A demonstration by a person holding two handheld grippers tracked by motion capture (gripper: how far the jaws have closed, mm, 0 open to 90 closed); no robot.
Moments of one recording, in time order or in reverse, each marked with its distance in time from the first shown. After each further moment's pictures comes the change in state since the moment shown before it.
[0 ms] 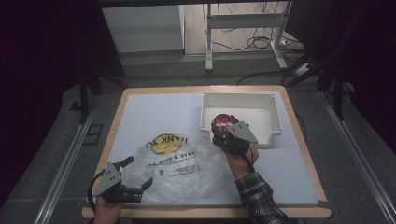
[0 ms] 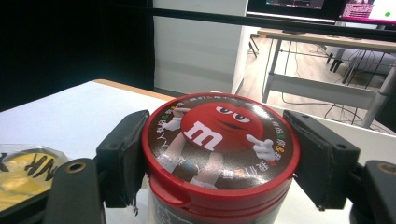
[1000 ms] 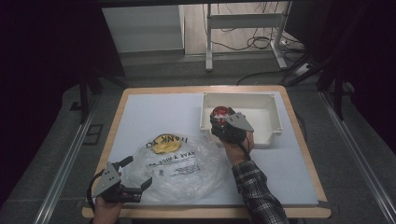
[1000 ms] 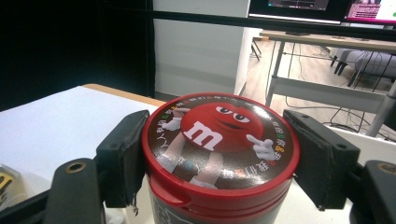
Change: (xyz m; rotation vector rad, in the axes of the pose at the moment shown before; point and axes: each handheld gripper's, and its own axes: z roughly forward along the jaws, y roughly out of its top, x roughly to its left) left arm 0.000 0.000 -0.001 -0.010 0.003 0.003; right arm -0.014 -0.008 0.044 -0.018 0.014 0.010
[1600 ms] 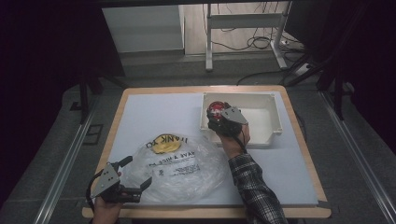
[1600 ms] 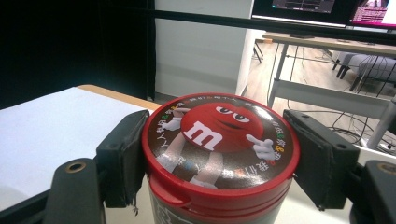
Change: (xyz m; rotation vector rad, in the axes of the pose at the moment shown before) left arm 0.000 0.000 -0.001 -0.013 -0.003 0.000; right arm -0.001 0.001 0.028 -0.003 0.009 -0.017
